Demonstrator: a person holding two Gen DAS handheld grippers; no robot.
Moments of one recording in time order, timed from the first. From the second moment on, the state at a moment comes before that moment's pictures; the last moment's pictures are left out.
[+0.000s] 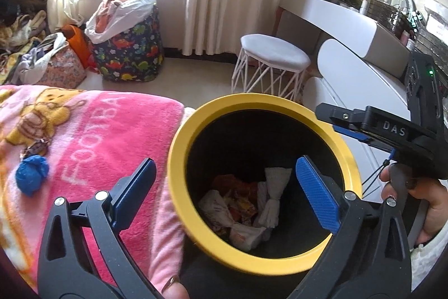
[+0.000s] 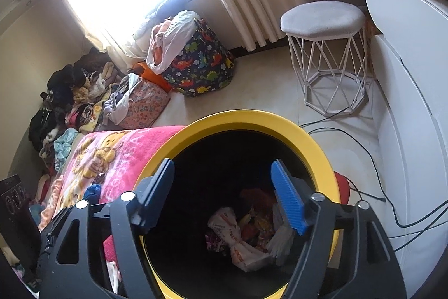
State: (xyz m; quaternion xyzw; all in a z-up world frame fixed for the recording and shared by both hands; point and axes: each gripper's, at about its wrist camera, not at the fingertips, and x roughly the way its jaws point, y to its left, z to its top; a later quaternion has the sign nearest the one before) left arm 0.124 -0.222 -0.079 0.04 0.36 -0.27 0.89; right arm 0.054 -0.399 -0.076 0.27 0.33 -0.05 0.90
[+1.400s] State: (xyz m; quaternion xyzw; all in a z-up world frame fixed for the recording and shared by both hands) left arm 0.169 -0.047 -0.057 -0.05 0.32 -0.12 0.94; right arm 0.119 -0.215 -0.054 0.14 0.35 0.11 0.92
